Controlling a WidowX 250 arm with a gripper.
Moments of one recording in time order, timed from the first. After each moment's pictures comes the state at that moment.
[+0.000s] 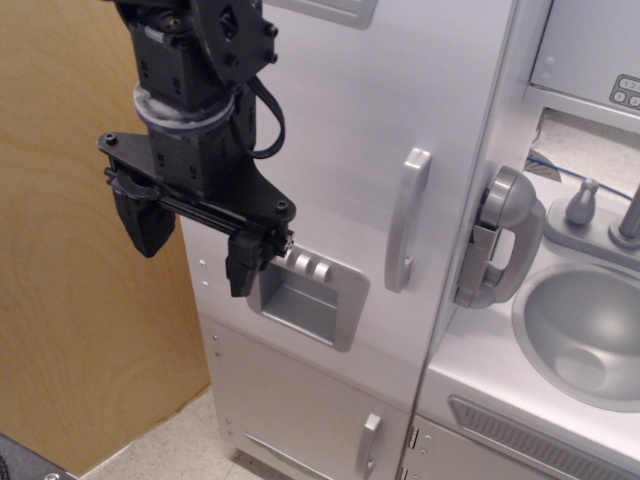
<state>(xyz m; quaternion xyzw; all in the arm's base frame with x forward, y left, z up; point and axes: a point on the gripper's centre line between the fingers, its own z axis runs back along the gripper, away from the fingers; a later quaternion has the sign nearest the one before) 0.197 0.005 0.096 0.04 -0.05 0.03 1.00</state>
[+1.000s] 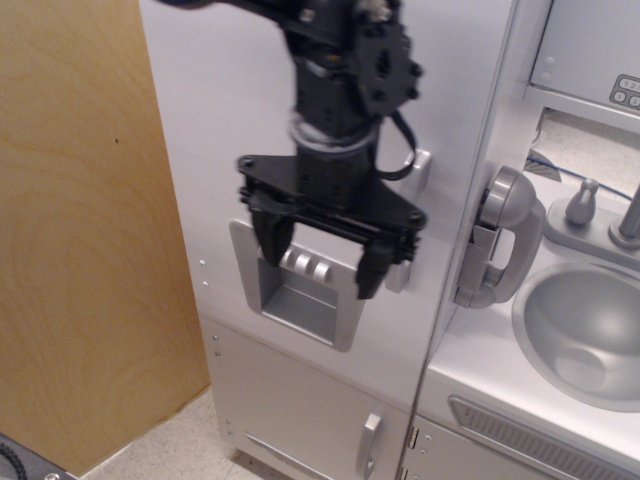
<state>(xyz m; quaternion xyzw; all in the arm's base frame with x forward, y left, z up) 0.246 -0.052 0.071 0.02 -0.07 0.05 1.00</state>
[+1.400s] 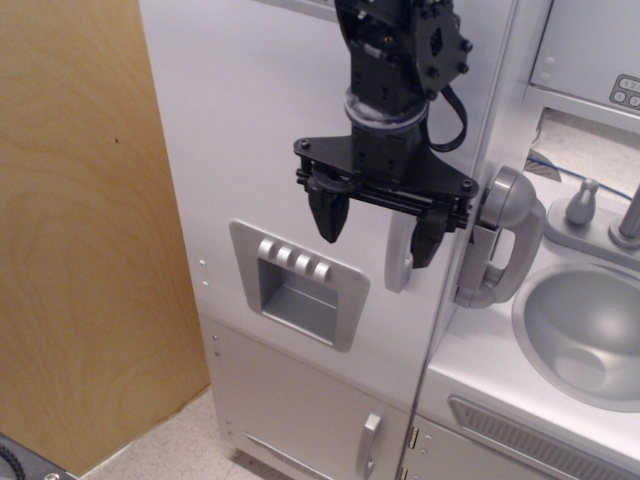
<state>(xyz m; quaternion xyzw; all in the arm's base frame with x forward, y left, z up) 0.281 -0.066 0.069 -0.01 -0.10 0.06 0.99</state>
